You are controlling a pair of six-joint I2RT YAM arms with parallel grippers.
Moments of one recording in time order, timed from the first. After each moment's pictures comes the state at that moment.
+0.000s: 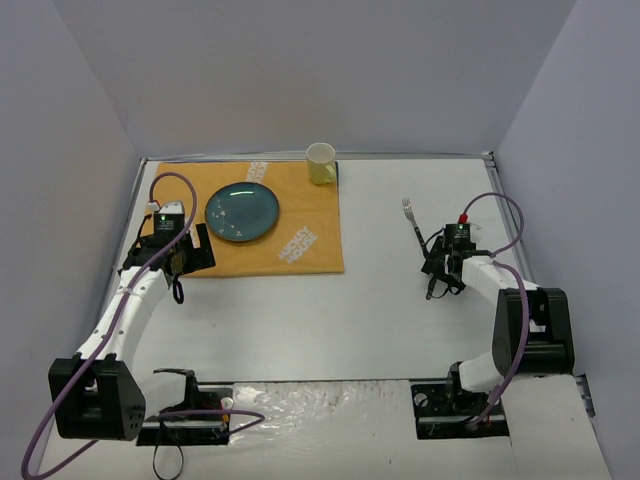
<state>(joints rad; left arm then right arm) -0.05 1.17 0.90 -0.61 -0.19 -0.26 0.01 1.47 0.68 -0.25 0.18 0.46</state>
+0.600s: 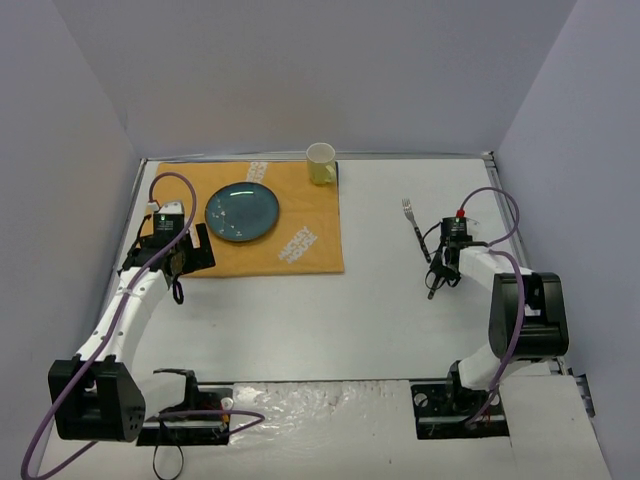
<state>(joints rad) -0.05 1.16 0.90 -0.61 -0.19 -0.25 0.01 1.56 0.76 -0.27 0.21 0.45</state>
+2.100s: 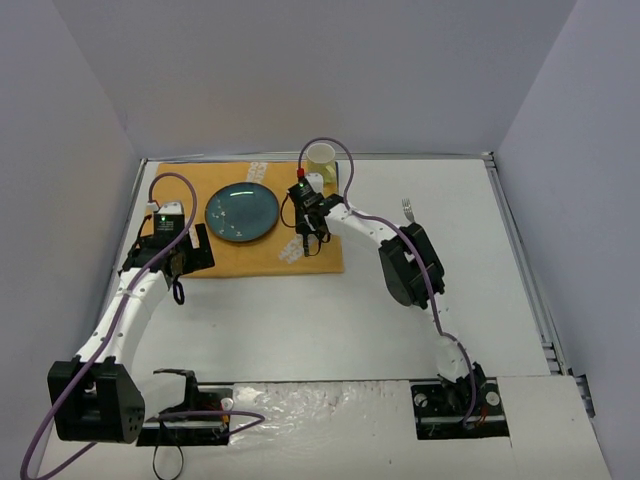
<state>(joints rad) -0.05 1.16 0.90 -0.62 -0.22 -0.26 0.68 2.33 1.89 -0.45 0.24 0.52</state>
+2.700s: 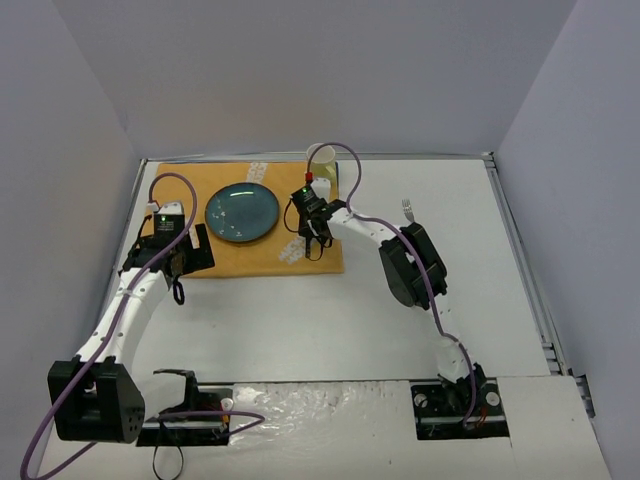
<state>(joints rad) -0.05 1.16 0.90 -0.62 -0.22 -0.26 0.68 2.33 1.81 -0.39 0.29 0.63</state>
